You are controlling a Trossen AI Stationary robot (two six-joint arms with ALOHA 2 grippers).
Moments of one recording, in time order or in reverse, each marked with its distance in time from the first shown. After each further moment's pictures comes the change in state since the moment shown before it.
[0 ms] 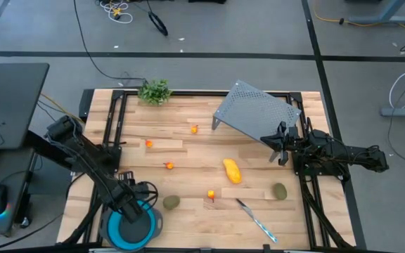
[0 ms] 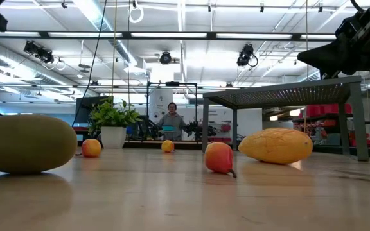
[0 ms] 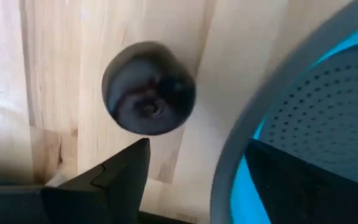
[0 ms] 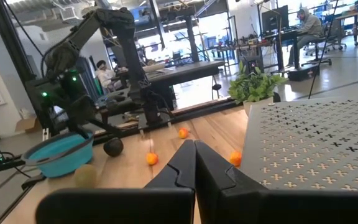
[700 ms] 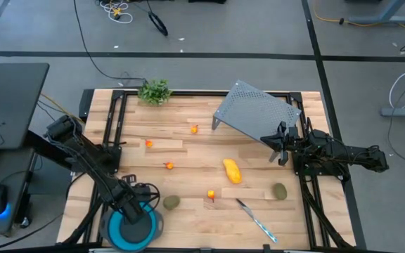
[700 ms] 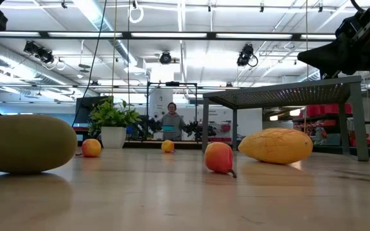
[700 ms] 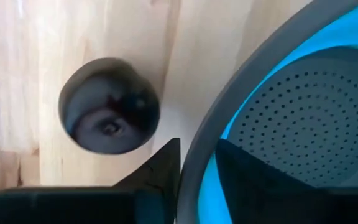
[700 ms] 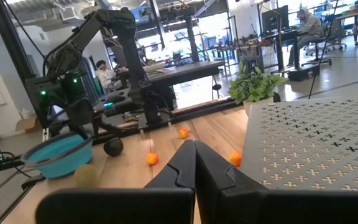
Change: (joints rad) left arm 0.006 -0.004 -0.014 0.124 0.019 0.026; right arm 0.000 0.000 0.000 0.000 0.000 0.000
